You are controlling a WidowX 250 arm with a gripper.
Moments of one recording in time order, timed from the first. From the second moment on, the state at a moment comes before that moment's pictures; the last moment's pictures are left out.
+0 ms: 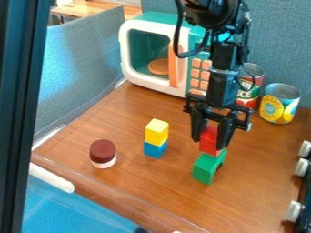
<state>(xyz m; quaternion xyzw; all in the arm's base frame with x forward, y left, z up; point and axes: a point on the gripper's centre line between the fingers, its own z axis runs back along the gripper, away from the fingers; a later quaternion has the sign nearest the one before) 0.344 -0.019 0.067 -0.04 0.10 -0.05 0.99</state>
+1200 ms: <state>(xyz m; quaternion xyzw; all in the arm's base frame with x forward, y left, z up) 0.347 -0.019 0.054 -0.04 0.12 -0.04 0.99</state>
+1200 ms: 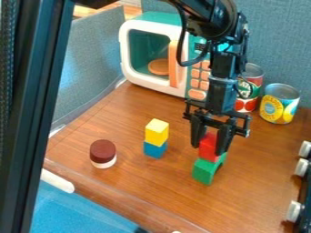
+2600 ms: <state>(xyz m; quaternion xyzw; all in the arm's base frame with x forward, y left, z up) 0.333 0.026 0.110 0.02 0.06 0.00 1.00</state>
